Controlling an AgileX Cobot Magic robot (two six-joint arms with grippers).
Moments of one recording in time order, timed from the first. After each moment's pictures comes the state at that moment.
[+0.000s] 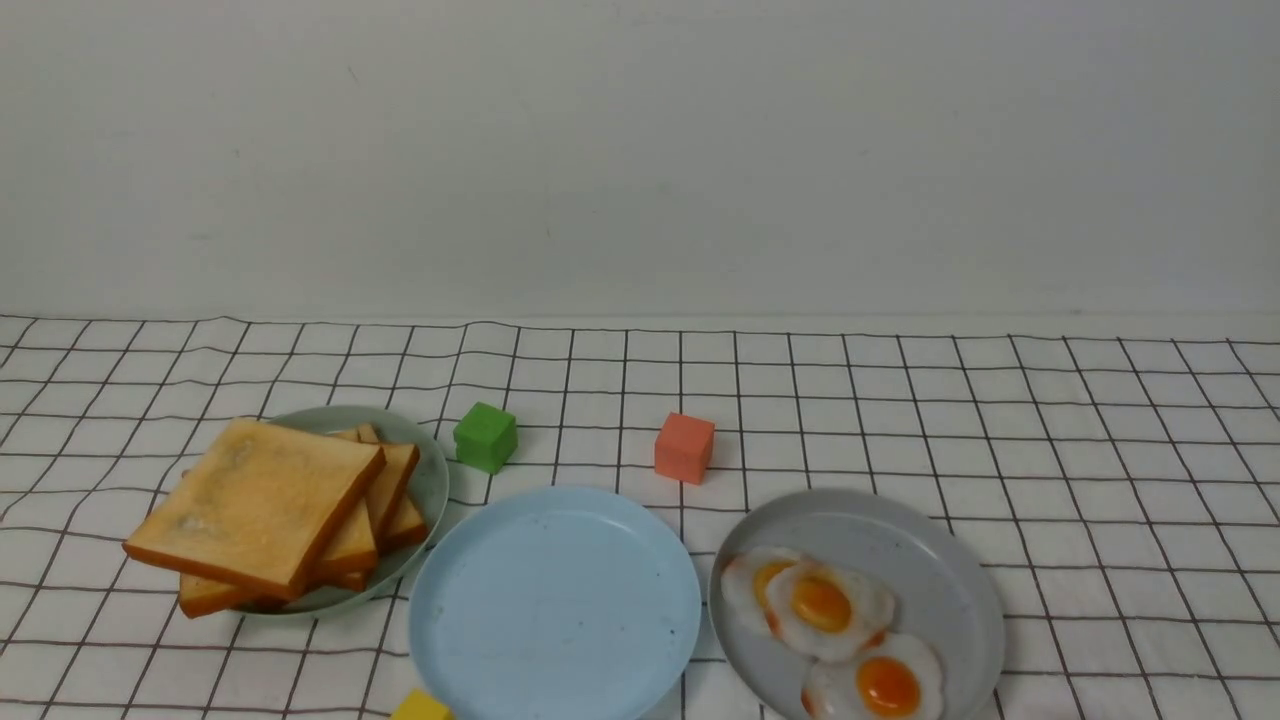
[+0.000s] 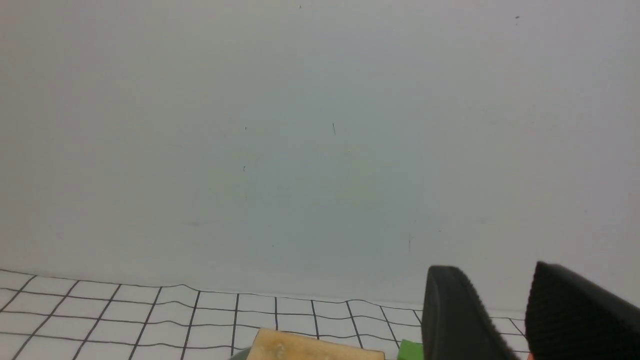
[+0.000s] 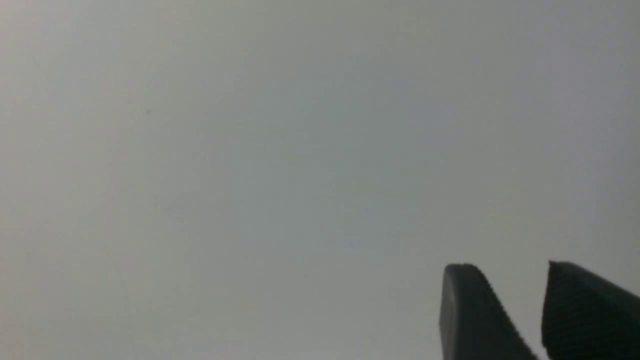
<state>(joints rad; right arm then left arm) 0.05 -0.01 0.03 0.04 -0.33 0.08 -0.12 -0.01 0.03 0.06 -0.17 -0.25</state>
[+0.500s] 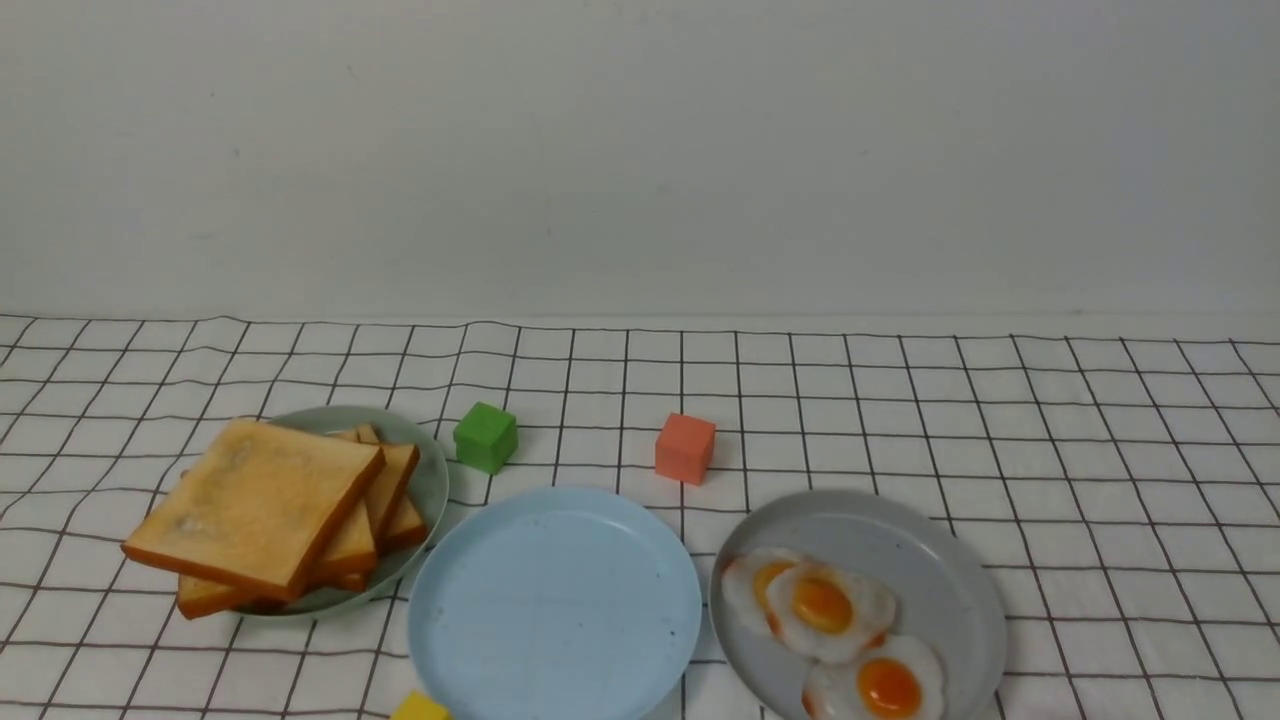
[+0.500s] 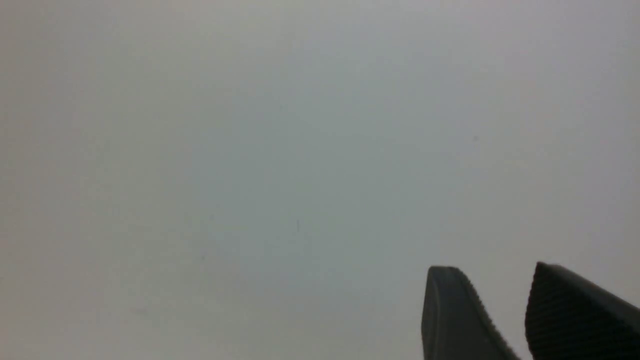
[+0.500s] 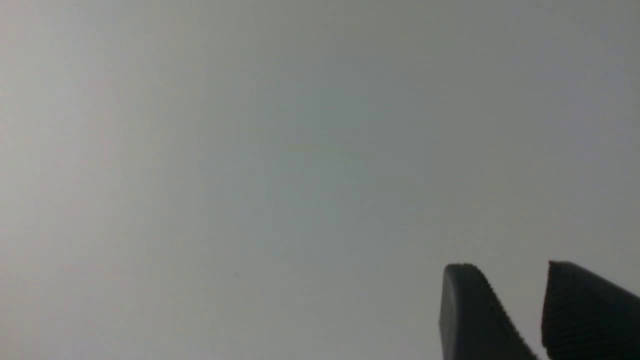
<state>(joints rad) 0.05 -0.01 -0.14 0.04 -0.35 0.42 -0.12 -0.01 -0.09 0.01 -0.28 -0.34</state>
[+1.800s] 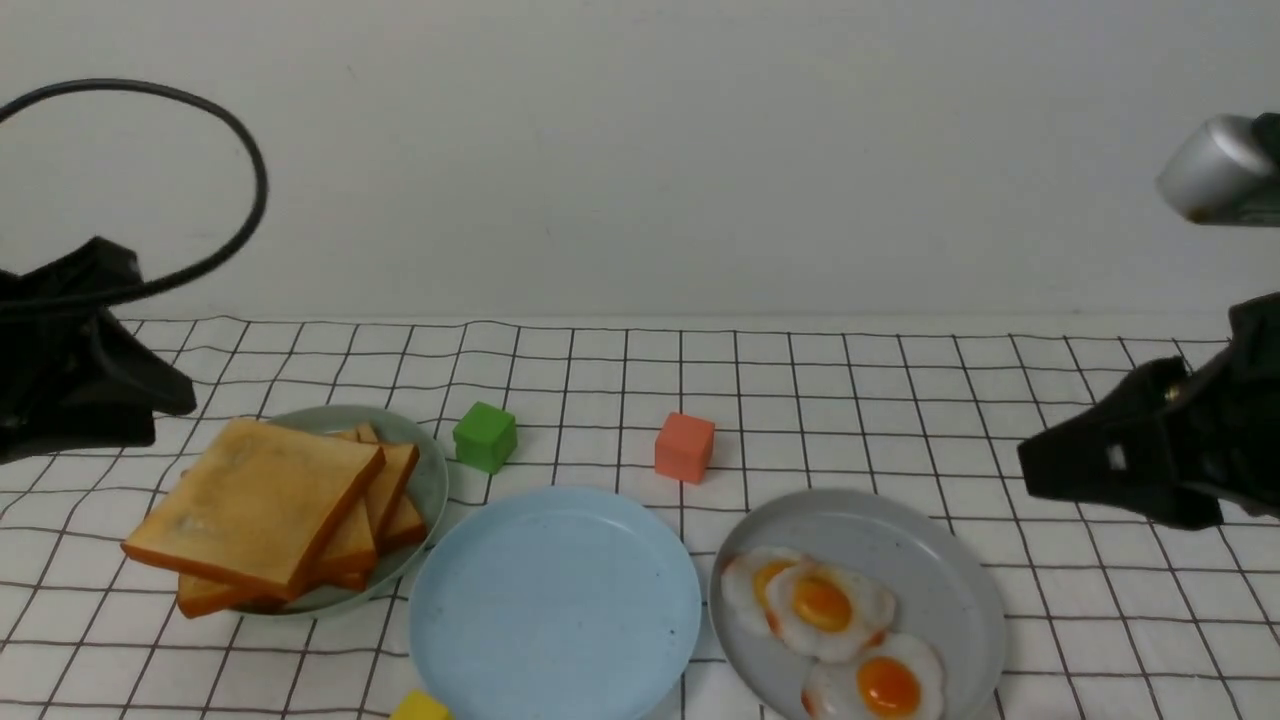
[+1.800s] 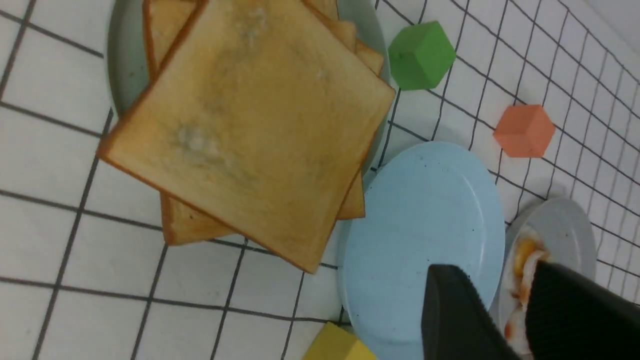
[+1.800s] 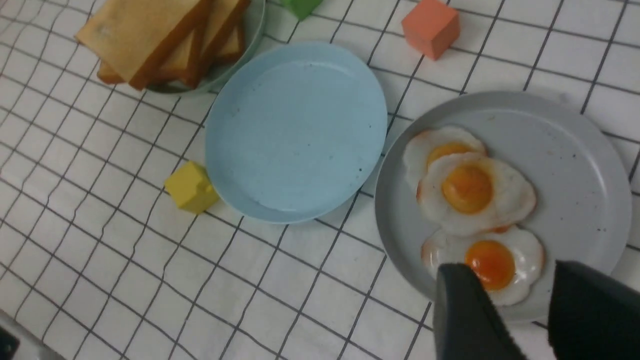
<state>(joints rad) 0.32 1.07 -1.01 0.45 0.89 -0.20 0.33 1.41 -1.08 -0.73 1.01 0.21</state>
